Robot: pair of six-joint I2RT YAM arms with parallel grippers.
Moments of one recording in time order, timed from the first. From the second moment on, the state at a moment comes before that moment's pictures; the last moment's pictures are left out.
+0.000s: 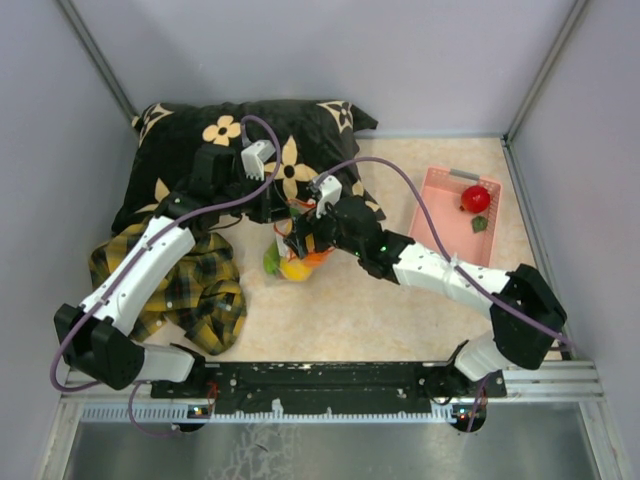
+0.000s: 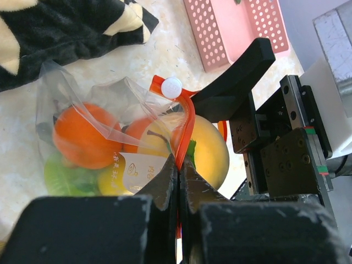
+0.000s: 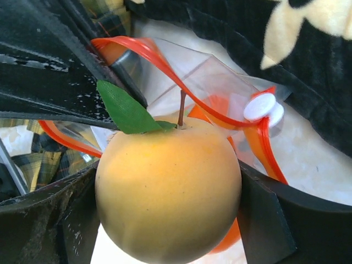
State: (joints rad) left arm -0.43 1.35 1.29 -0.51 0.52 -0.28; right arm 0.86 1.46 1.00 0.15 -0.04 0.27
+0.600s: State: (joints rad) left arm -0.43 1.35 1.29 -0.51 0.53 -0.29; right arm 0.85 1.44 1.06 0.04 0.01 0.29
